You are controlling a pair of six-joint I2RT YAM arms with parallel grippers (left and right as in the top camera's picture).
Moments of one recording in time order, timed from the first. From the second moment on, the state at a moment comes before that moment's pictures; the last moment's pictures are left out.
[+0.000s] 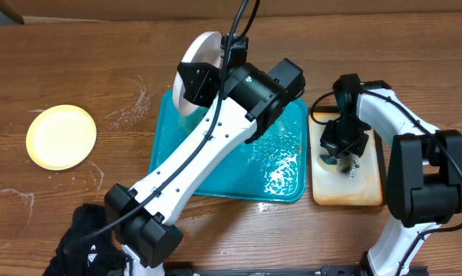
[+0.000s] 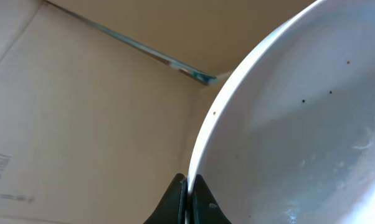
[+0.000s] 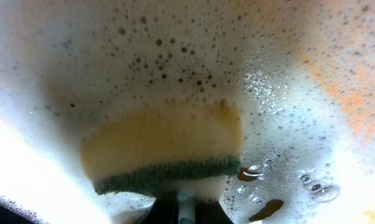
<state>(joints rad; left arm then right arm) -0.74 1.93 2.03 -1.65 -1.31 -0.57 0.10 1.99 1.30 -1.06 -0.06 0.56</state>
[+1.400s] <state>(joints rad) 0.54 1.87 1.38 -0.95 0.32 -0.38 0.10 1.99 1.30 -1.08 -0.08 0.55</state>
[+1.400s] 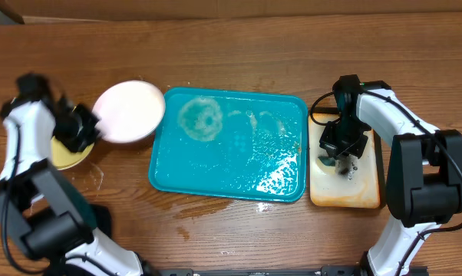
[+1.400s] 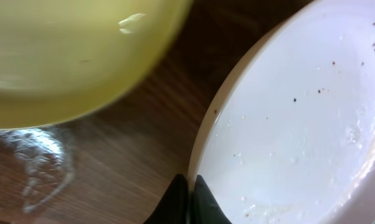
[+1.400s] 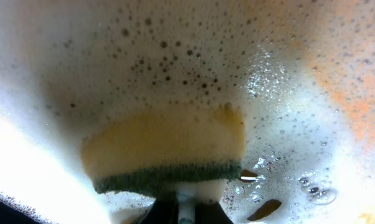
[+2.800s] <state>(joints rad) 0.88 1.91 1.20 -0.60 0.26 -0.49 0.10 1.99 1.29 -1.14 -0.10 0.54</state>
